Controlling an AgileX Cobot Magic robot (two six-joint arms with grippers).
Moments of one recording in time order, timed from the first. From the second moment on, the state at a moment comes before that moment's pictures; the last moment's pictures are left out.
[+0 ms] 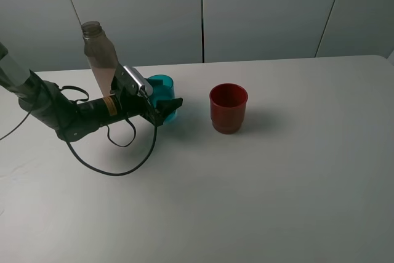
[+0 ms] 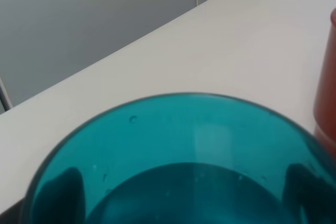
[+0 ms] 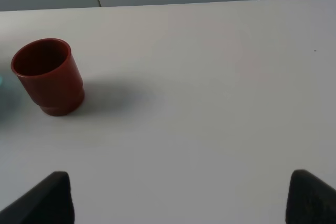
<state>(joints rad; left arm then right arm) -0.23 2.39 -1.03 0.73 -1.17 -0.15 0.01 0.00 -0.50 0.09 1.10 0.00</state>
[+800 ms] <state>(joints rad) -0.25 2.42 -1.06 0.71 -1.19 -0.17 0.01 0.00 -0.50 0.09 1.10 0.00</state>
